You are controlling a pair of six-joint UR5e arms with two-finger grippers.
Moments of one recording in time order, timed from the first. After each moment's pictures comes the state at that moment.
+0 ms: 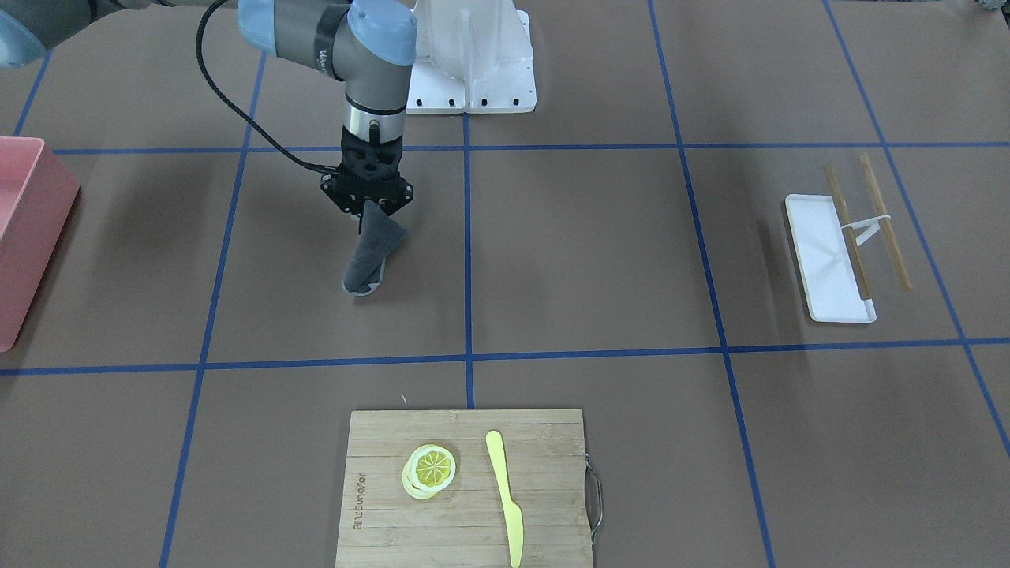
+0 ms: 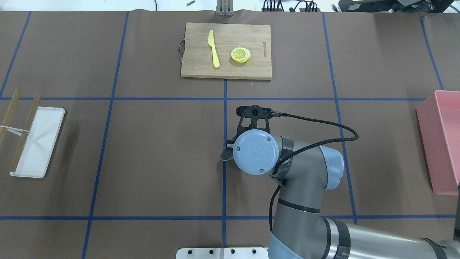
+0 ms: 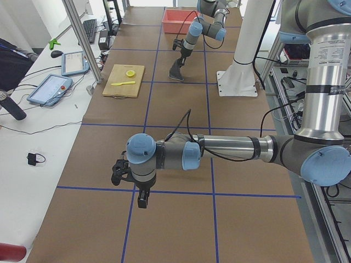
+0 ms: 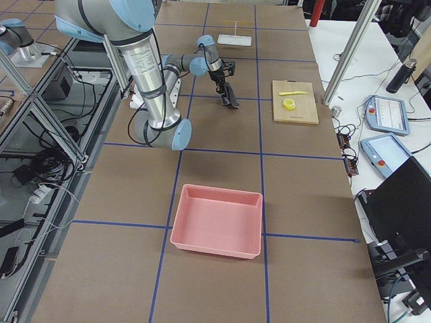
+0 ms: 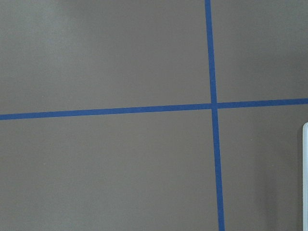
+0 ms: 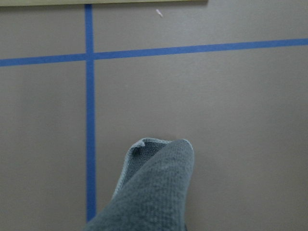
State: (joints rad) left arm -1.68 -1.58 -1.60 -1.55 -2.32 0.12; right arm 0.33 -0.92 1.79 -1.63 1.47 1.45
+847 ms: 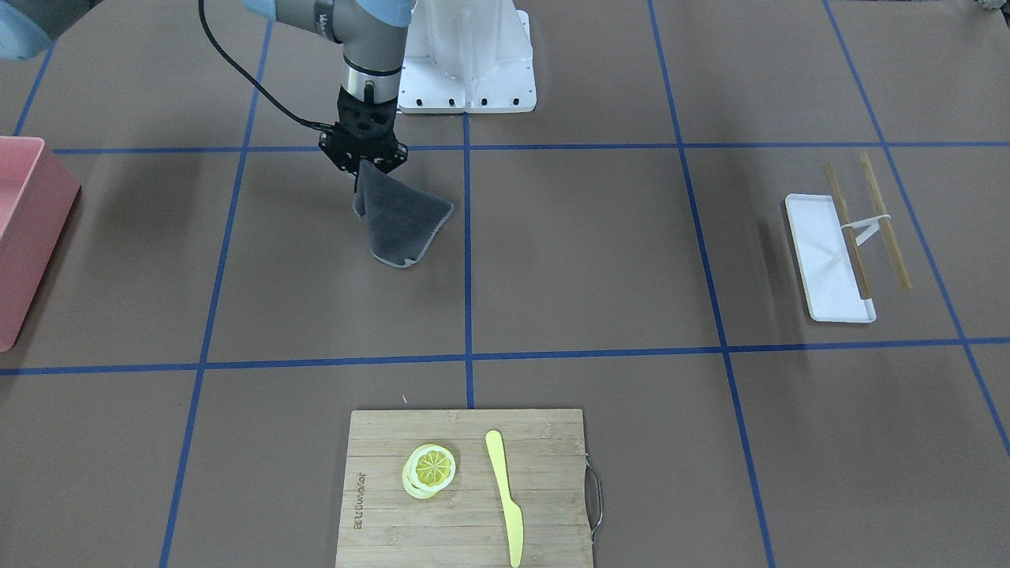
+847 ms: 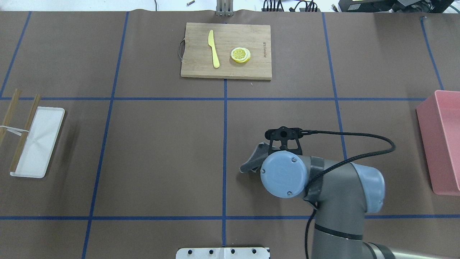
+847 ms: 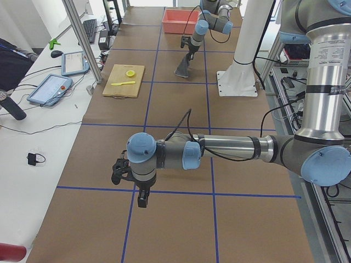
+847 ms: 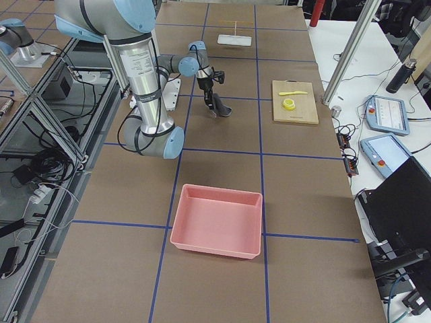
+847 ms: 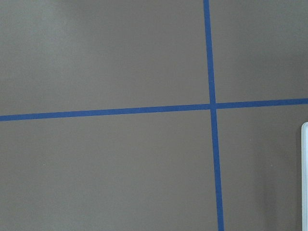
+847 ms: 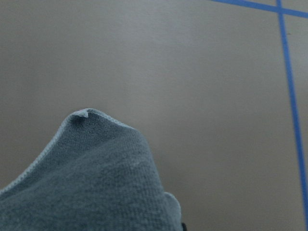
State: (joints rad) left arm -1.68 -1.58 -1.60 -1.55 -2.32 0.12; right arm 0.29 -1.11 2.04 -1.99 1.49 1.34
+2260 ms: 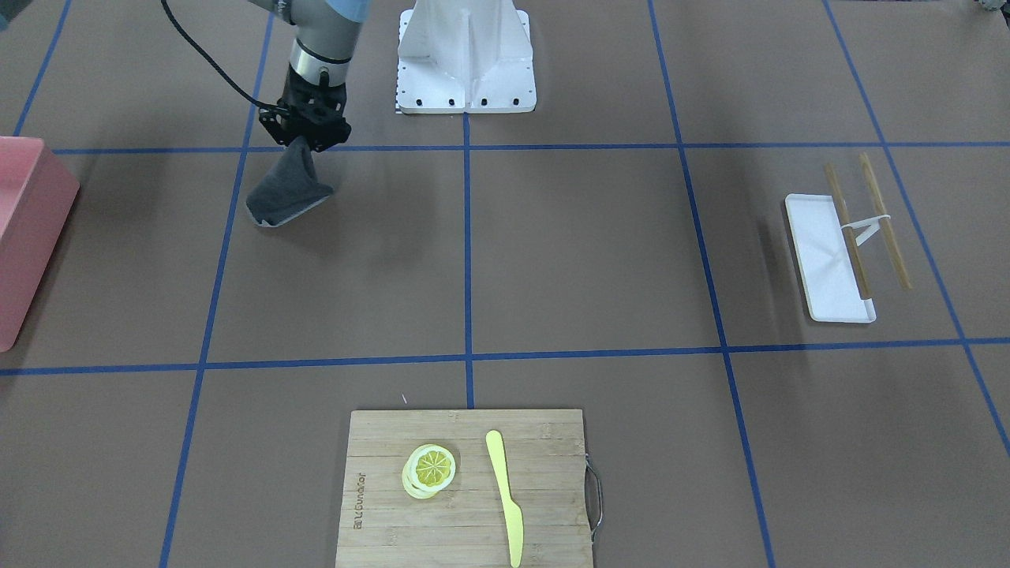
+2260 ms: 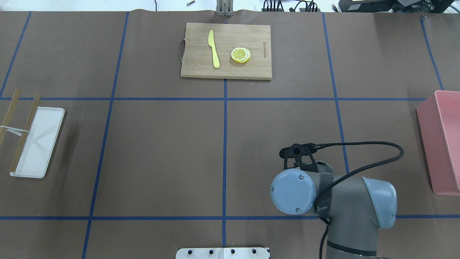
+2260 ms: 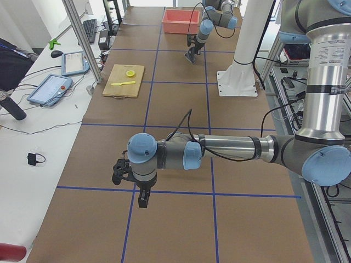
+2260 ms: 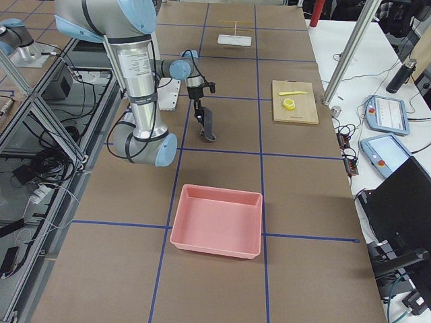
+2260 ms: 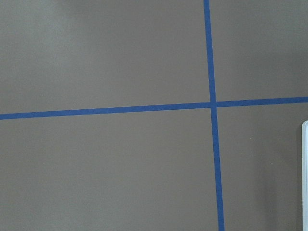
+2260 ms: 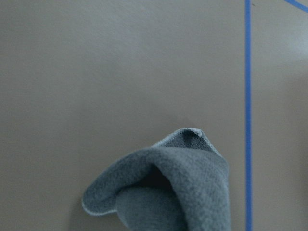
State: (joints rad) left arm -1.68 -1.57 -1.60 -1.55 -2.32 0.12; right arm 0.25 -1.11 2.02 -2.09 1.49 1.29
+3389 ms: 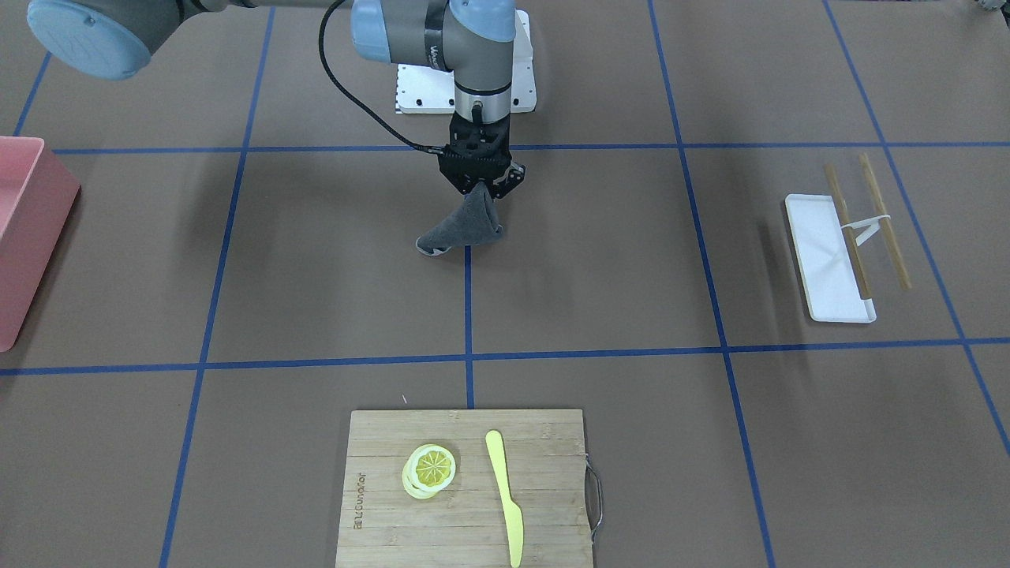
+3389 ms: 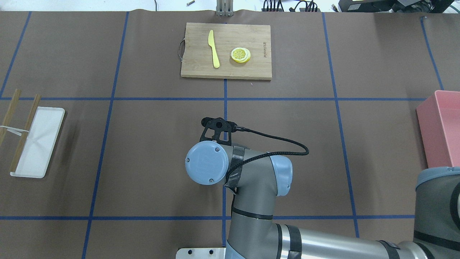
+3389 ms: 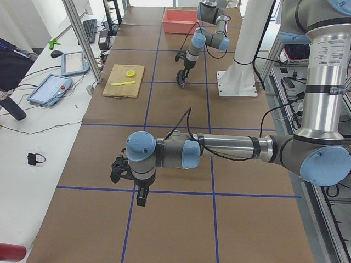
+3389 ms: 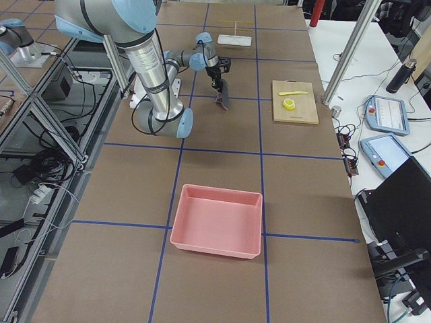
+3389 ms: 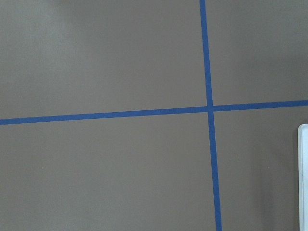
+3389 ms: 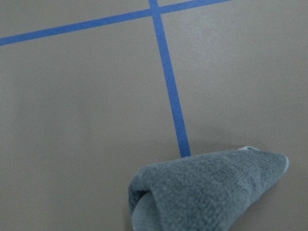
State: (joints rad) left arm -1.68 -1.58 -1.61 -1.55 -2.32 0.12; right arm 0.28 -0.77 1.61 -1.62 1.49 1.57
